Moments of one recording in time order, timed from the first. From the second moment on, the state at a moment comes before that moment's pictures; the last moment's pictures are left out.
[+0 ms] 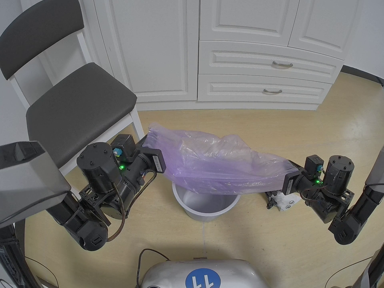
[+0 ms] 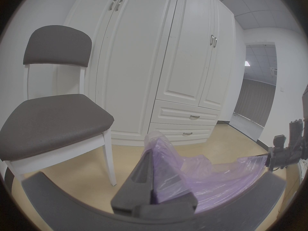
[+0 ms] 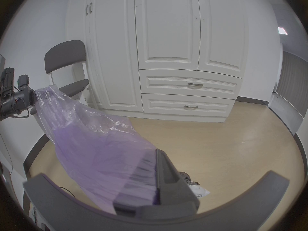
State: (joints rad) left arm -0.58 2.03 -0.63 -1.53 0.28 -0.06; right arm 0.40 1.93 -0.36 -1.48 -0.24 -0.04
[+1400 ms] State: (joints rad) left arm -0.76 2.01 -0.60 -1.53 0.37 -0.07; right arm 0.63 1.88 -0.32 -1.48 -0.32 -0.04
